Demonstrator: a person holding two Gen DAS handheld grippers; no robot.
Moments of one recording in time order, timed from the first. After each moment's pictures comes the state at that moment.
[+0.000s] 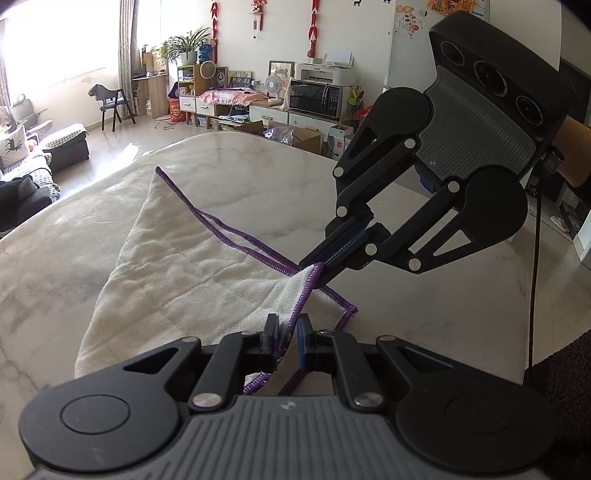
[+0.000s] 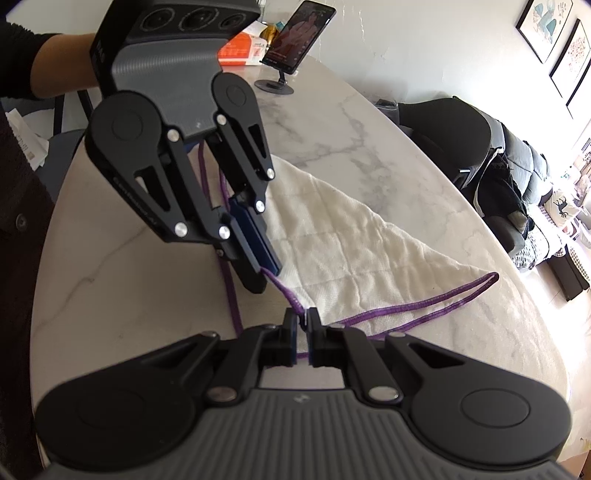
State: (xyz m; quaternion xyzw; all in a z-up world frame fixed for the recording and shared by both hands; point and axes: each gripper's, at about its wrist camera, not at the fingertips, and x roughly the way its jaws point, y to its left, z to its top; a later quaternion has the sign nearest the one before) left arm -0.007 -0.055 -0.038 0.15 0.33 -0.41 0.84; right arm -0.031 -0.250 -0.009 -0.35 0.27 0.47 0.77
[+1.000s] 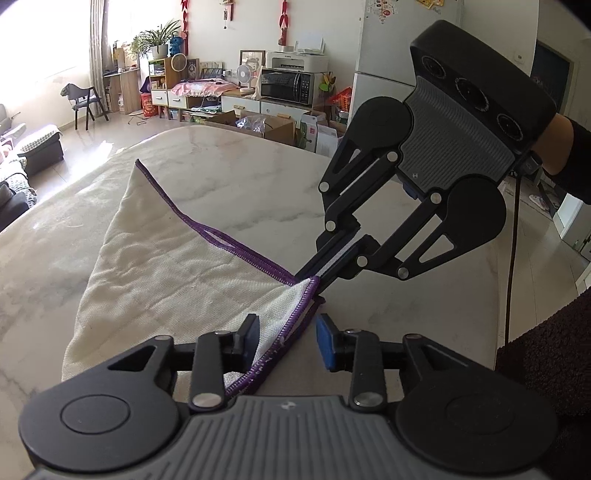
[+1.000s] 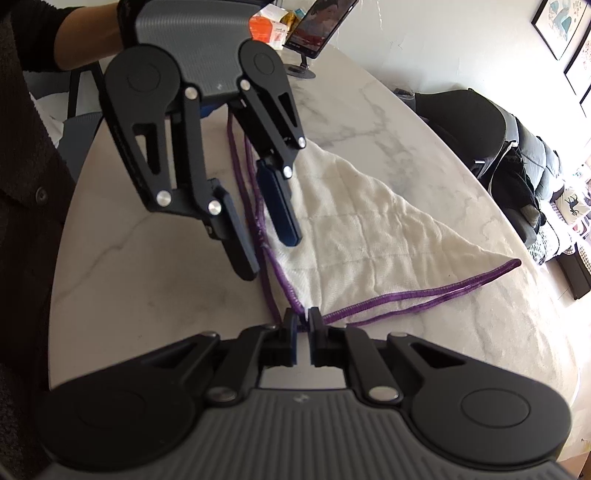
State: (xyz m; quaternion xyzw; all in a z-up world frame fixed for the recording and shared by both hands) left arm 0.012 -0.040 -0.031 0.16 0.34 -0.45 0.81; right arm -0.041 -0.247 -0.018 -0.37 0.29 0.48 0.74
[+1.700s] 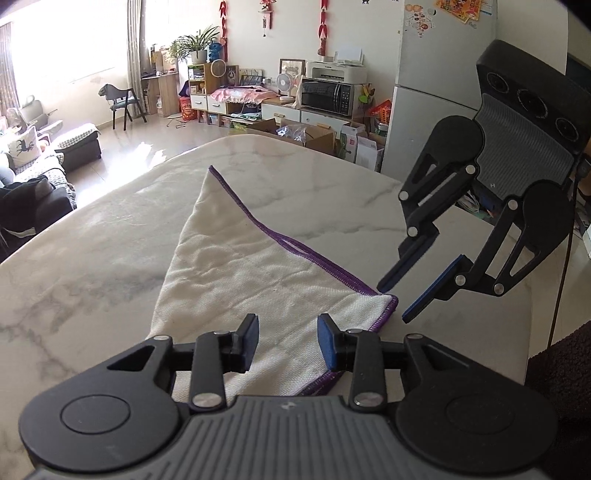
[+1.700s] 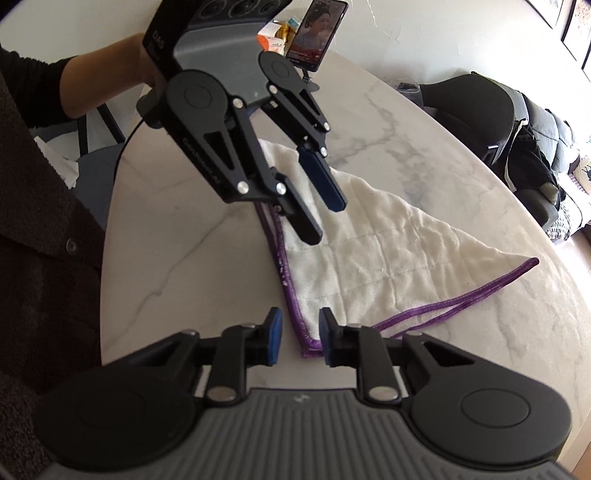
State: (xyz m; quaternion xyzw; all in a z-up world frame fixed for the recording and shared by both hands) left arm 0.031 0.008 -0.018 0.16 0.33 -0.37 0.85; right arm -0.034 -0.228 -0.002 -0.30 0.33 0.50 0.74
